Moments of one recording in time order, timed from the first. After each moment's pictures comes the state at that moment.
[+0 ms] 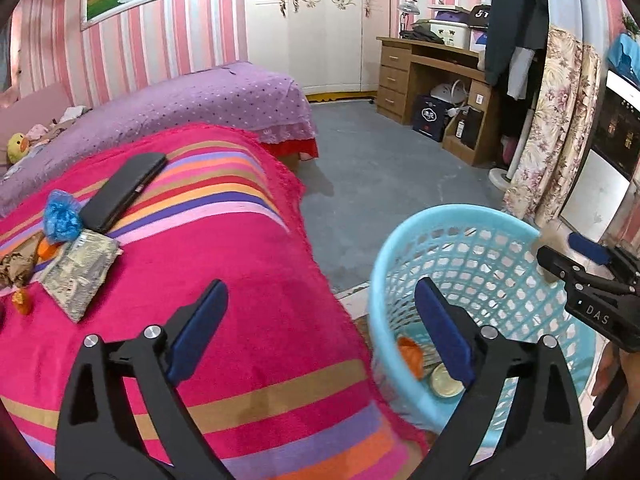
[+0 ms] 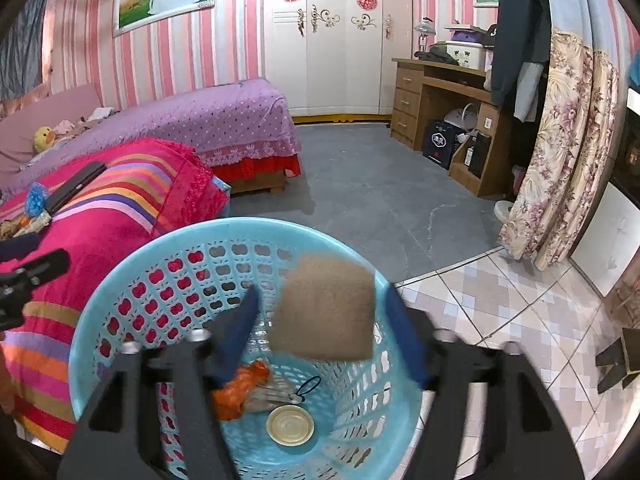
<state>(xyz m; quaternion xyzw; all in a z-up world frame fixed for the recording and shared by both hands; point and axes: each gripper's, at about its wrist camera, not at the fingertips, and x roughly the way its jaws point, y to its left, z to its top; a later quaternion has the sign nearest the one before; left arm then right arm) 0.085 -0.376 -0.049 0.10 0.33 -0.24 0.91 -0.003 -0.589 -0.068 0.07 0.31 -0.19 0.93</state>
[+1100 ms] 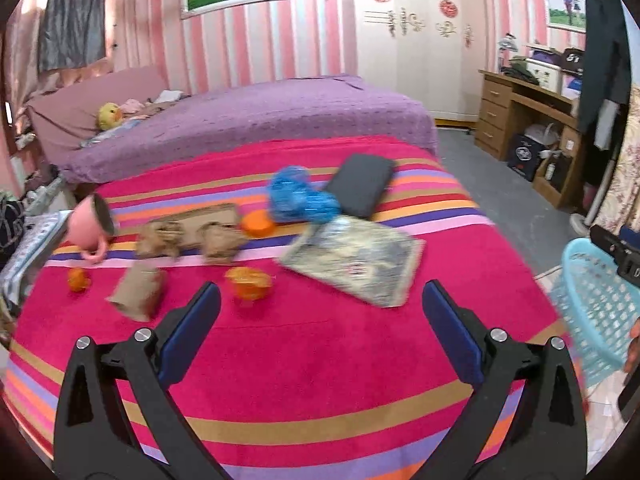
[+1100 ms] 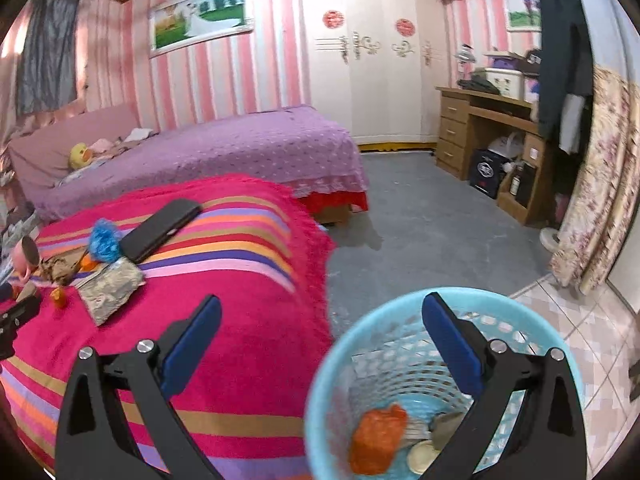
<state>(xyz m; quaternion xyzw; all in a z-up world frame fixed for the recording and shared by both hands) 0.116 -0.137 -0.014 0.06 0.30 -0.08 0.95 0.072 -0.430 -0.021 0.07 0.26 -0.13 0.96</state>
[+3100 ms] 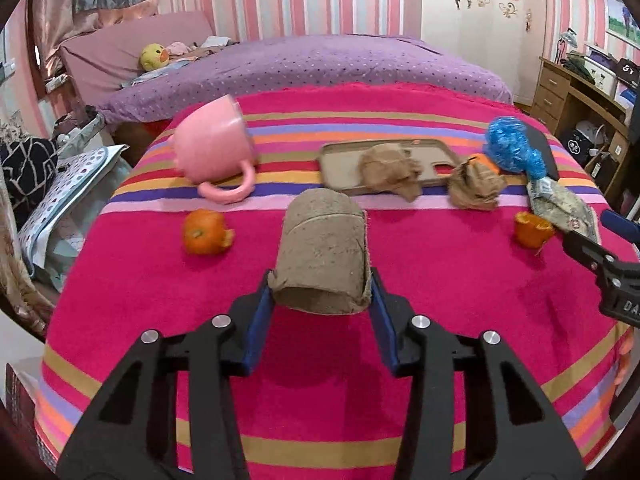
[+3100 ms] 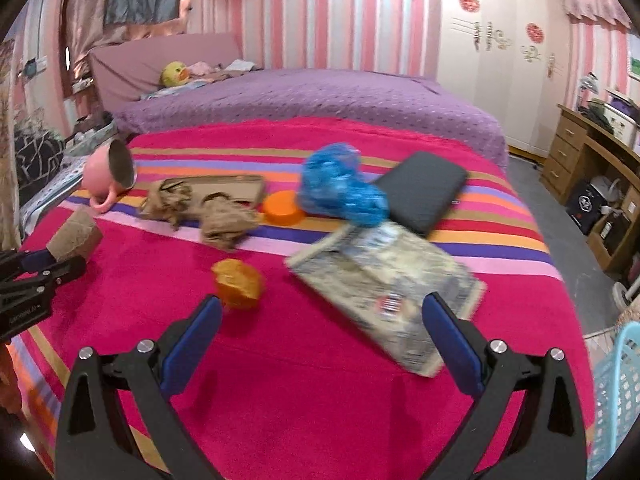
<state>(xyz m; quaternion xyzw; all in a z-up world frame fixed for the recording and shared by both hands) 0.173 0.081 -0.061 0.03 0.38 -0.01 0.92 0.174 -0.157 -0.050 -0.02 0.34 0.03 0.94</state>
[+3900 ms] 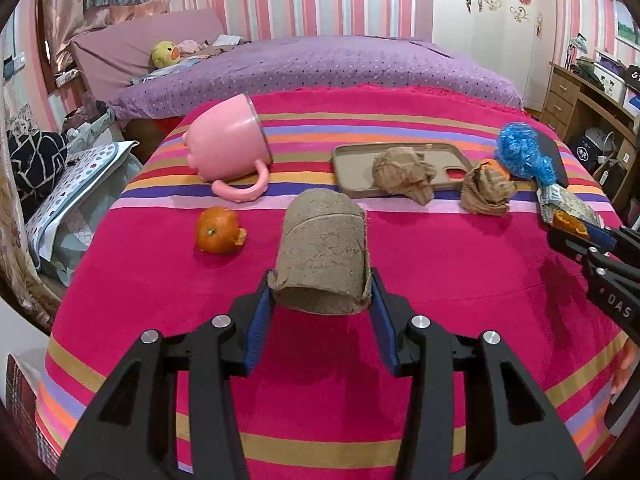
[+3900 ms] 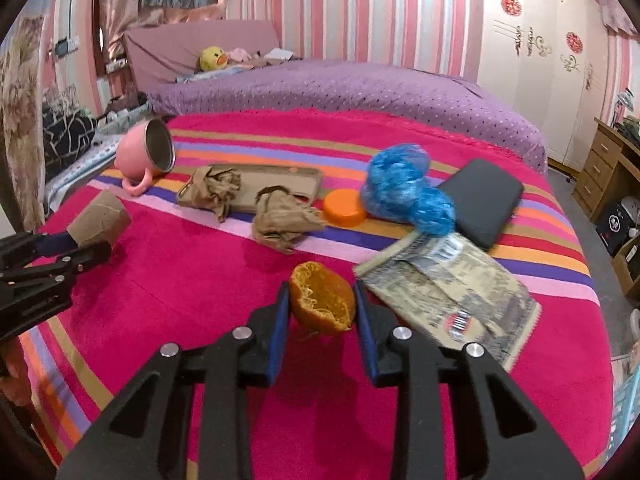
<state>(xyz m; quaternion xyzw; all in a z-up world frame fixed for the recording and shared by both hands) 0.172 0.078 -0.059 0.02 0.38 0.00 0.93 0.180 -0.140 -0.051 -0.03 0.34 0.10 0.93</state>
